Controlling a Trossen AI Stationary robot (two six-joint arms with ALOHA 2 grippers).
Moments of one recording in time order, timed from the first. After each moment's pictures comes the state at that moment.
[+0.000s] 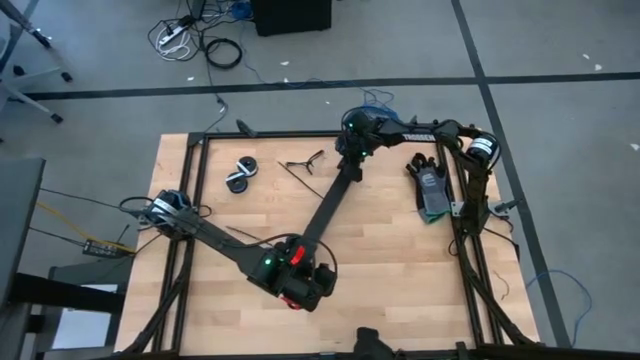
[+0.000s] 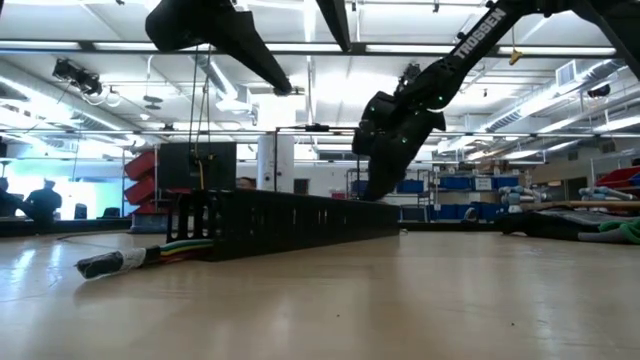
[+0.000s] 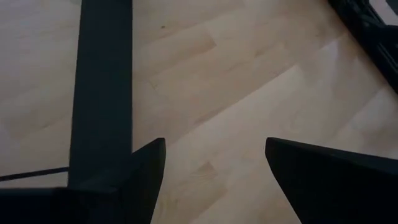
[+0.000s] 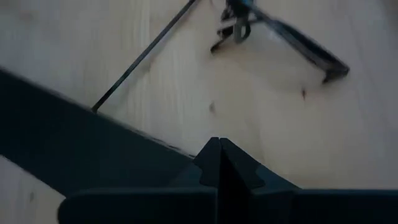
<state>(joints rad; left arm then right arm) -0.50 1.91 1.62 -0.85 -0.62 -1.46 -0.62 1.92 1.26 -0.35 -0.43 -0.37</state>
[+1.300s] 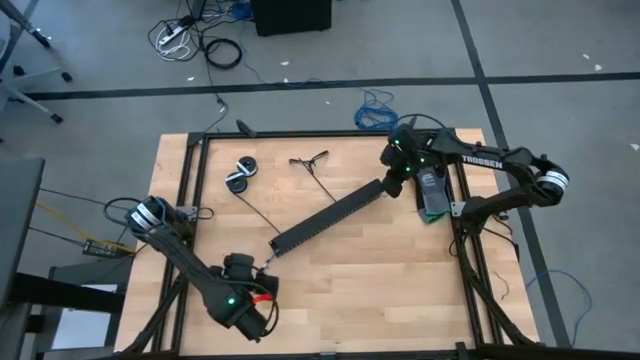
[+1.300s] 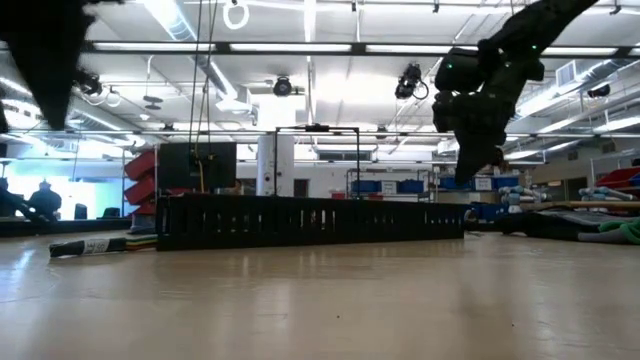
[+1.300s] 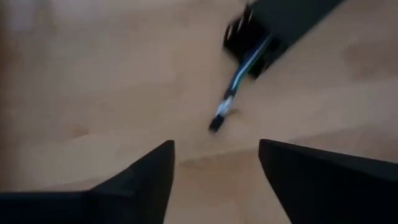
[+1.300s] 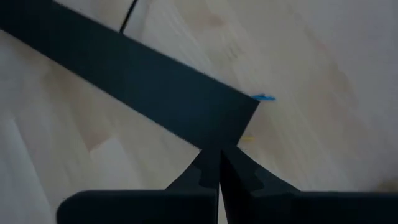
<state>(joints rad) -0.78 1.84 1.42 -1.39 -0.43 -2.25 -0.62 1.31 0.83 -0.63 -0.26 0.03</state>
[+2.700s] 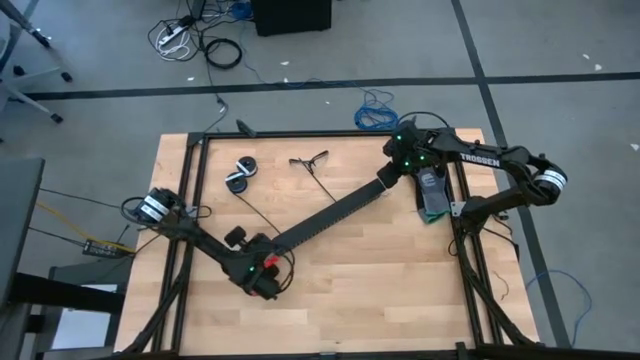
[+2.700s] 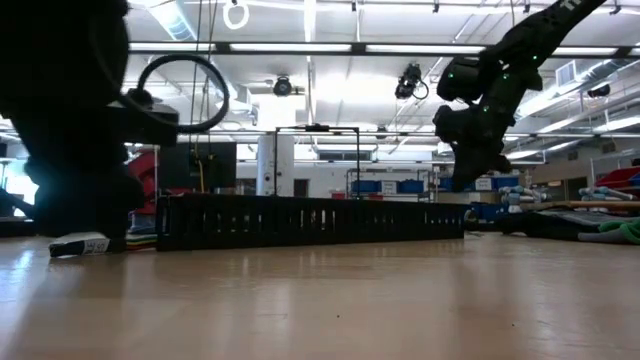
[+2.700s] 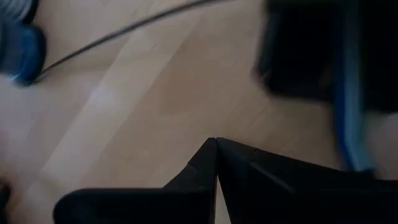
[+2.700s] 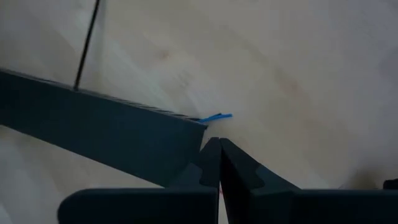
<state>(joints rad) -0.56 1.85 0.98 -0.97 -0.56 -1.34 -0.68 1.32 0.78 -0.51 -0.19 0.21</state>
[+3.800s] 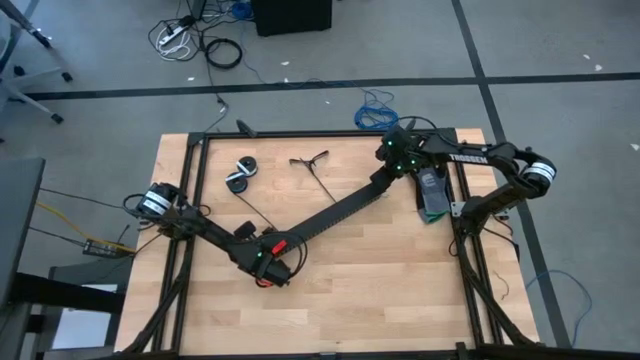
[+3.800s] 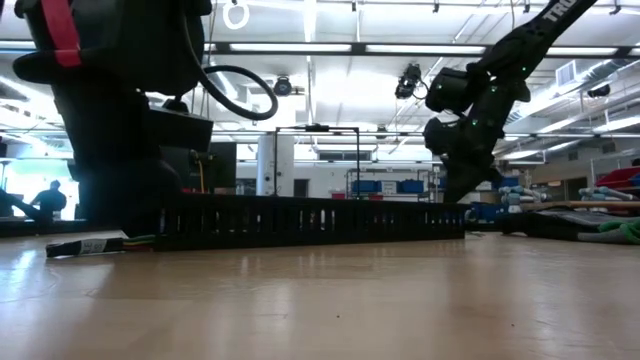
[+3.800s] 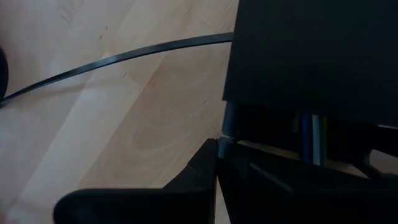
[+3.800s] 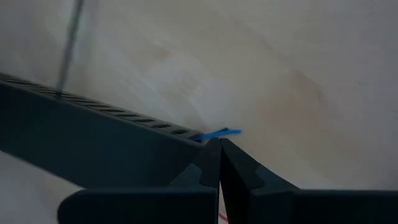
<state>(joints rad) -0.44 1.85 1.01 -0.86 -0.48 -1.13 -0.64 1.43 0.78 -0.42 -0.18 0.24</state>
